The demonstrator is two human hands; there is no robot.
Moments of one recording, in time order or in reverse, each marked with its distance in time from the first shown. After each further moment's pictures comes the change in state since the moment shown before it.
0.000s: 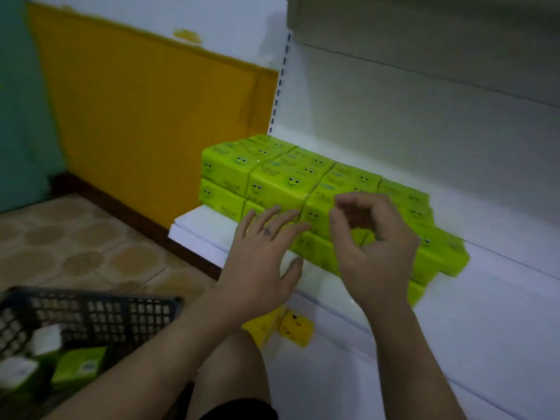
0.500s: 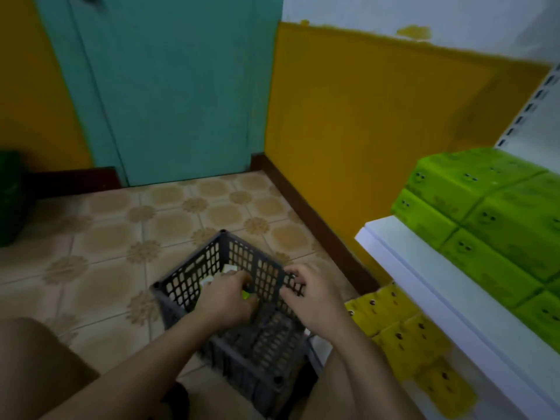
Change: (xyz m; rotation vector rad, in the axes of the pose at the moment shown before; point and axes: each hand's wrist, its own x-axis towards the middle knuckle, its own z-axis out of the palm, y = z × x) left_hand -0.204 -0.169 -0.125 0.275 -0.481 -1.178; right_hand -0.137 -0.030 0.237 0.170 -1.338 0.344
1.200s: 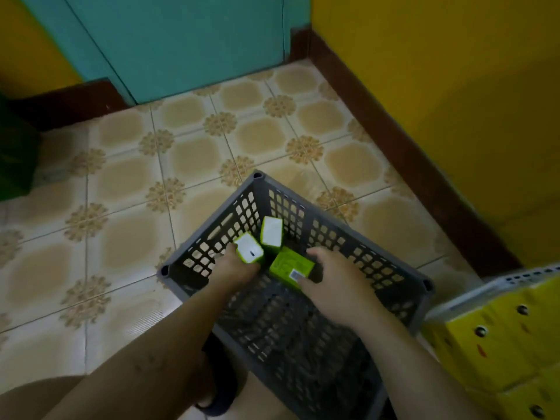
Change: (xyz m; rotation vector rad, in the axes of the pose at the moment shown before) left_hand 0.256 -0.185 0.130 -0.331 -0.183 -0.660; right_hand 0.240 0.089 0.128 -0.068 -0.350 0.292
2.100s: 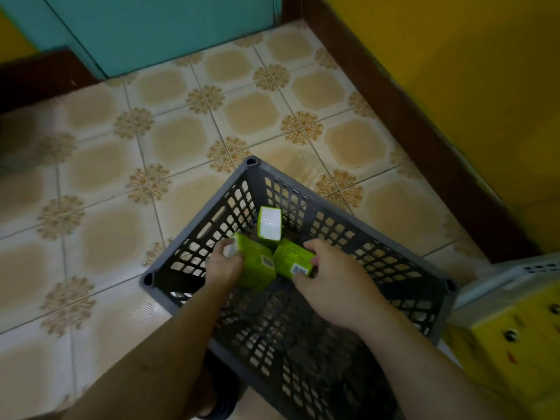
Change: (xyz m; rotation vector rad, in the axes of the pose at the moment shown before) left_hand 0.051 -0.021 0.017 -0.486 0.106 -0.119; right_hand 0.024 -0.018 0.006 0.015 -0.053 0.038
